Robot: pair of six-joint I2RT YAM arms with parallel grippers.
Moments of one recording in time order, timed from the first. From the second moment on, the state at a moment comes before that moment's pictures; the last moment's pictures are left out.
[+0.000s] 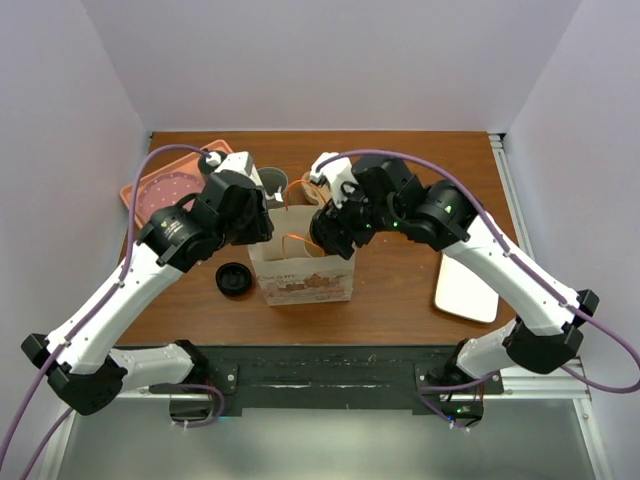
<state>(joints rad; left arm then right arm) -0.70 1.17 1.42 -1.02 -0.30 -0.65 0.91 1.45 1.83 -1.09 -0.01 -0.05</state>
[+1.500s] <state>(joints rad) -0.69 0.91 1.15 -0.87 -0.01 -0.59 1.42 1.33 1.54 -0.97 0.50 0.07</state>
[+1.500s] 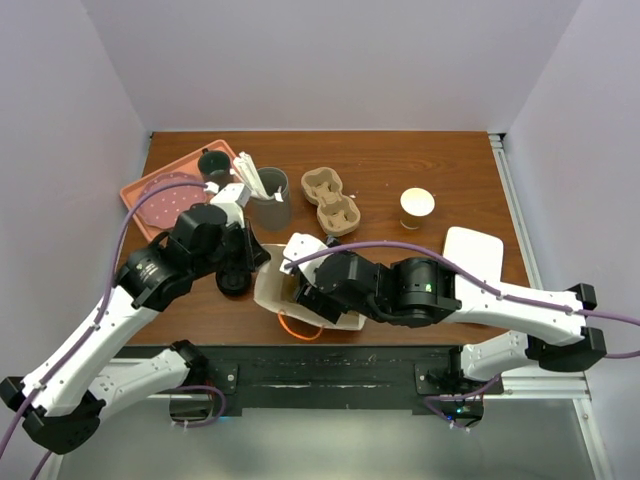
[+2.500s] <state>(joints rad) -0.69 1.01 1.20 -0.83 -0.16 -0.51 1.42 1.33 1.48 -0.90 0.48 -0.10</state>
